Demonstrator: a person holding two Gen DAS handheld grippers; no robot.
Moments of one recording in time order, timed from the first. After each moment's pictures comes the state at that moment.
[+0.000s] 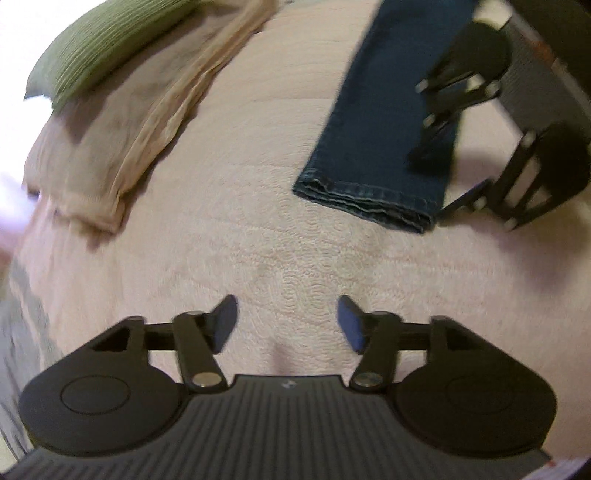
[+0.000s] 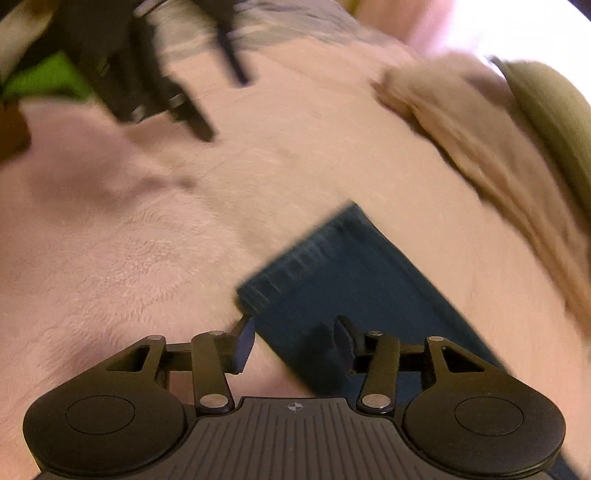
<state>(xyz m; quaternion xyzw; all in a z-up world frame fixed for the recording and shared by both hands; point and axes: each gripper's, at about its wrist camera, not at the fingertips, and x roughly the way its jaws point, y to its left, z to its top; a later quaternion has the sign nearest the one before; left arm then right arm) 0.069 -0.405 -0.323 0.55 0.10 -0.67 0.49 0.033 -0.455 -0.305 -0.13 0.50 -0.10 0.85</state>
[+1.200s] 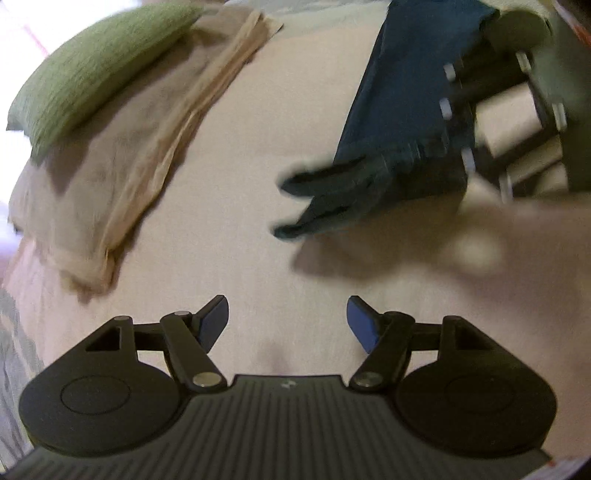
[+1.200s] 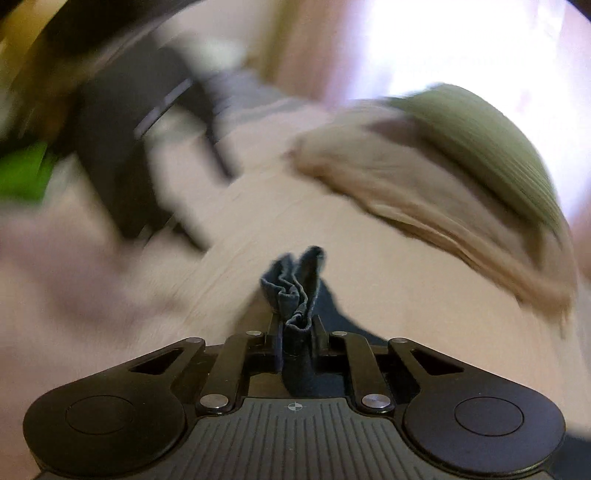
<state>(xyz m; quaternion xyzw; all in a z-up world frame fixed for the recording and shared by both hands) 0.023 -0.466 -0.289 0.52 0.10 -0.70 0.48 -0.007 -0.490 -0.235 -0.02 0.34 -0.23 0.91</state>
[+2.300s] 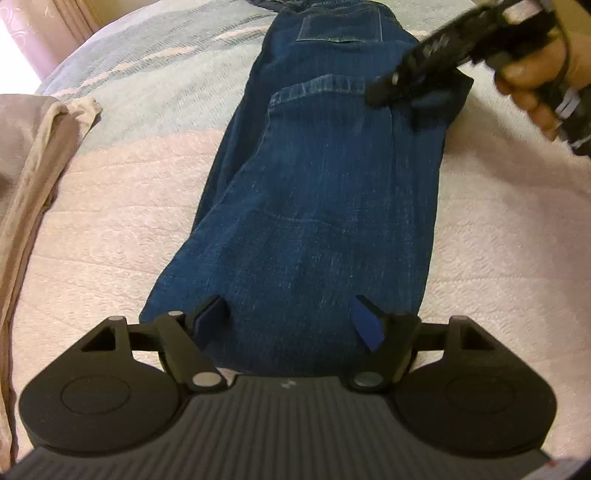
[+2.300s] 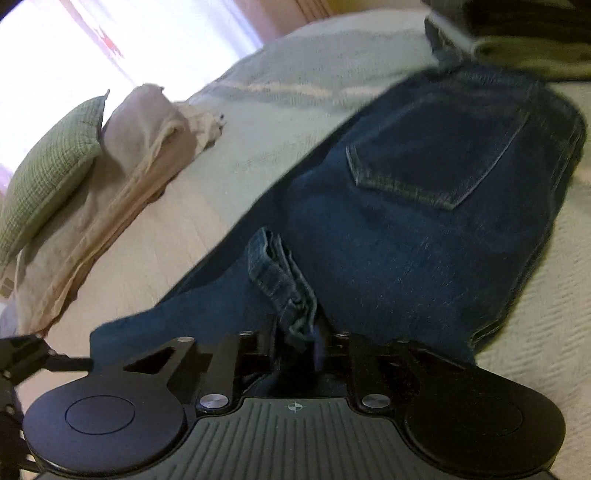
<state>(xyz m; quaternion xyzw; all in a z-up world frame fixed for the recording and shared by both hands) -0.277 -0.659 -0.335 0.52 0.14 -0.77 0.34 -0.385 -0.788 -0.257 0.43 0.21 -0.48 0.73</state>
